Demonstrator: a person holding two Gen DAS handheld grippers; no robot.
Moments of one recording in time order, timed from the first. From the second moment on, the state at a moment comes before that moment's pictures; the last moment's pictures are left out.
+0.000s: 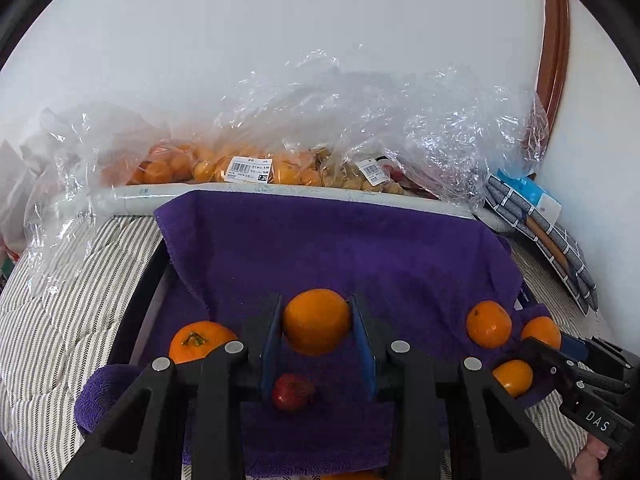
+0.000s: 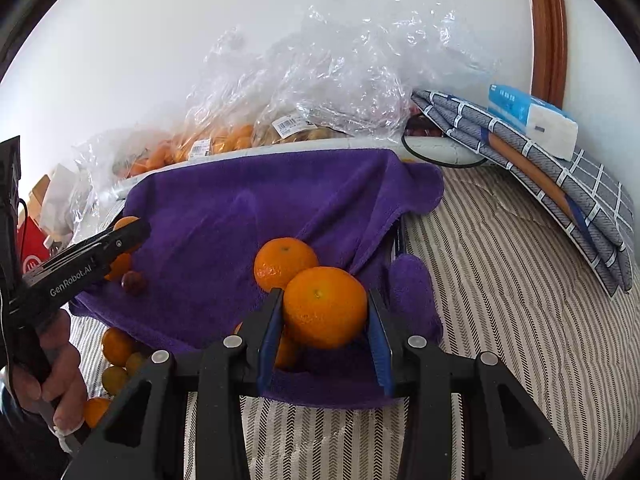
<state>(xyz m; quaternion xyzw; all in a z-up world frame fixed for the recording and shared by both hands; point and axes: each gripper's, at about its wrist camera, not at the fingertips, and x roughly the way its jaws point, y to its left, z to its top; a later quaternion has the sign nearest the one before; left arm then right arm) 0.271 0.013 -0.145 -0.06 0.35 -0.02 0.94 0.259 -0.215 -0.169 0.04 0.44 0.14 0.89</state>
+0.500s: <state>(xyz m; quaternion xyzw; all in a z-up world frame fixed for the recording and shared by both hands) 0.284 0.025 -0.158 -0.09 0.39 -0.03 0.92 0.254 -0.212 -0.167 0.02 0.42 0.12 0.90</state>
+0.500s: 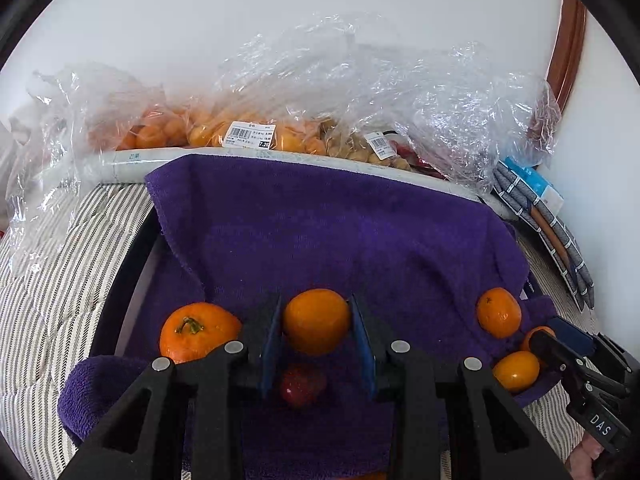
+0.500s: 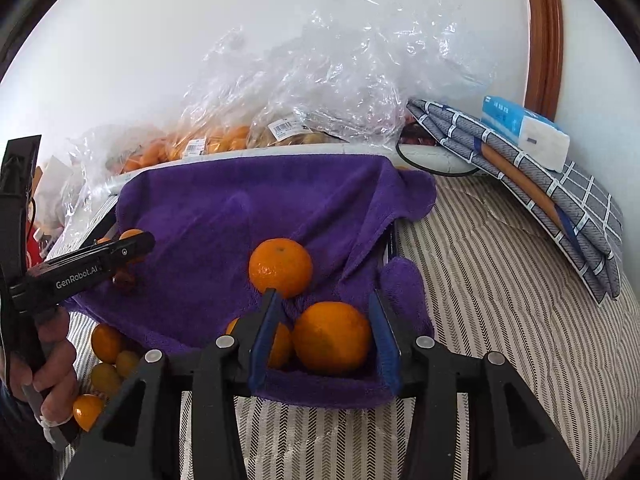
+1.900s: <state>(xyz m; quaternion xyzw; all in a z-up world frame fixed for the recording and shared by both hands) 0.167 0.129 -0.137 -0.11 0.31 0.04 0.94 0.139 -0.101 -0.155 0.06 0.46 0.23 0.85</state>
